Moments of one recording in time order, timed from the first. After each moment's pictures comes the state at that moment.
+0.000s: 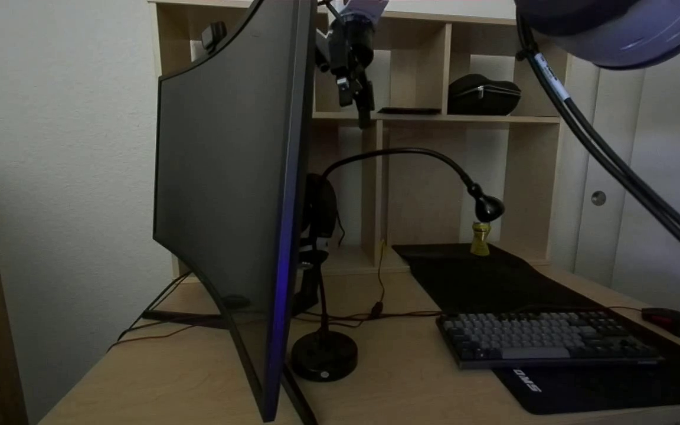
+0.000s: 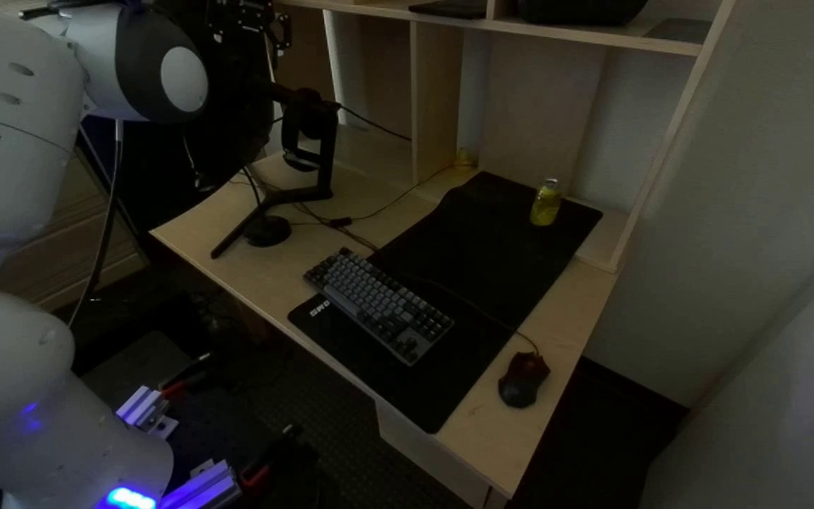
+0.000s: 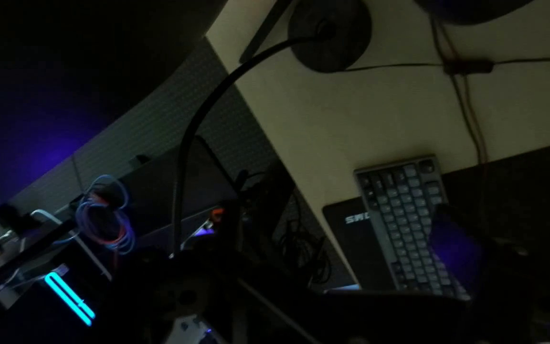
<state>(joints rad) 0.37 0.86 0.07 -0.38 0.13 0.94 2.61</state>
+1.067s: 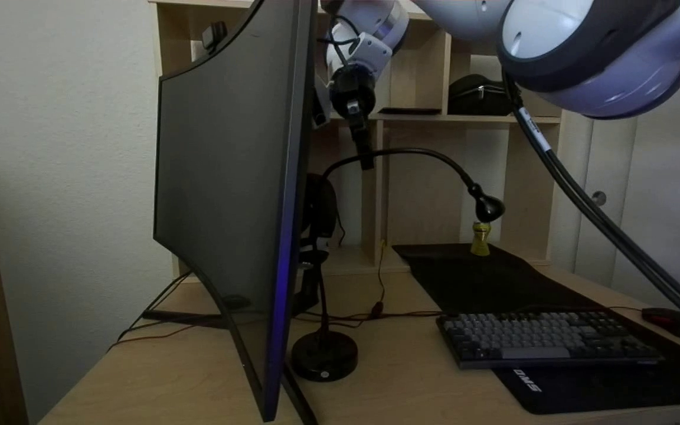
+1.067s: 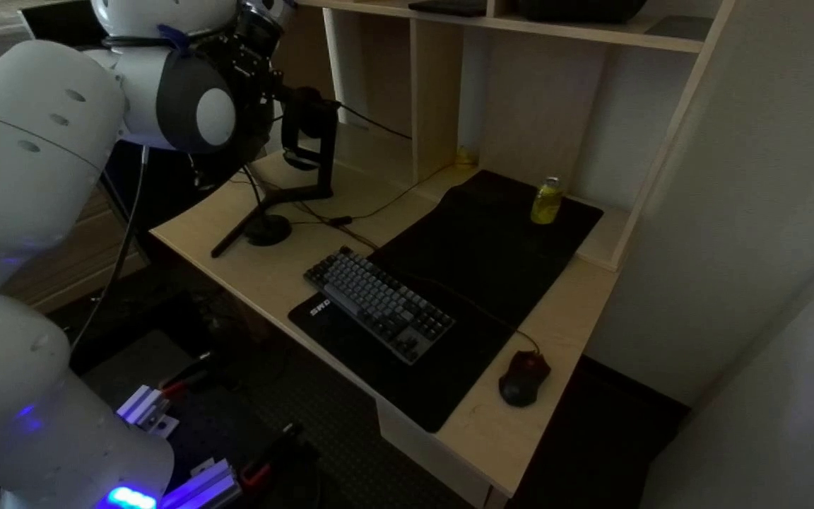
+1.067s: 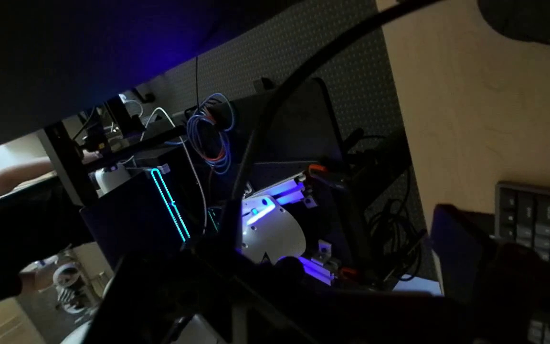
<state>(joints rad) 0.32 1.01 0.14 -0.38 0.32 0.72 2.54</state>
